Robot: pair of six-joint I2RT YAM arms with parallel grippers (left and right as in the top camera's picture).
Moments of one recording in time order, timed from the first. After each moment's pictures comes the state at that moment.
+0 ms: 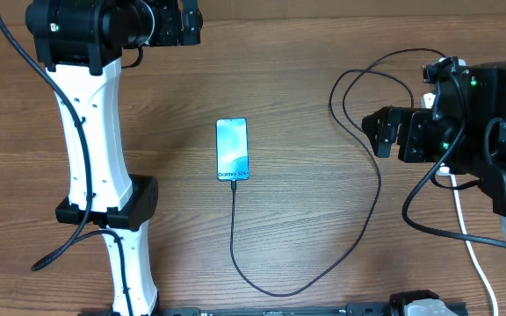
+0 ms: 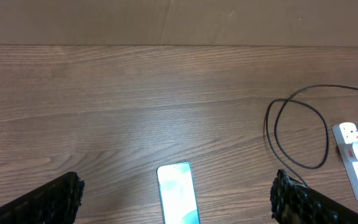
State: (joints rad) left arm -0.14 2.26 3.12 -1.69 0.18 -0.18; right arm 0.12 1.26 1.73 -1.36 -0.21 0.17
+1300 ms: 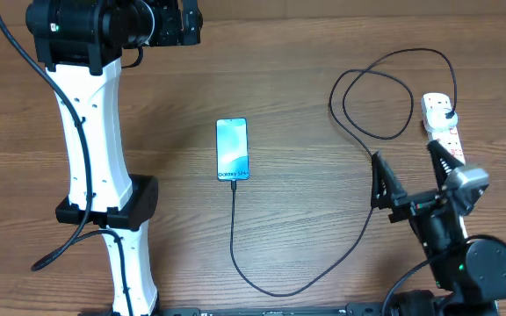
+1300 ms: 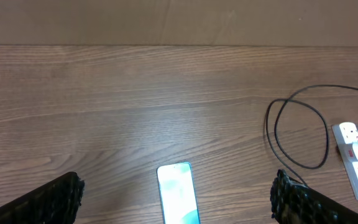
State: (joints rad) left arm -0.14 2.26 3.12 -1.69 0.18 -0.18; right arm 0.12 0.32 0.49 -0.09 -0.14 0.17
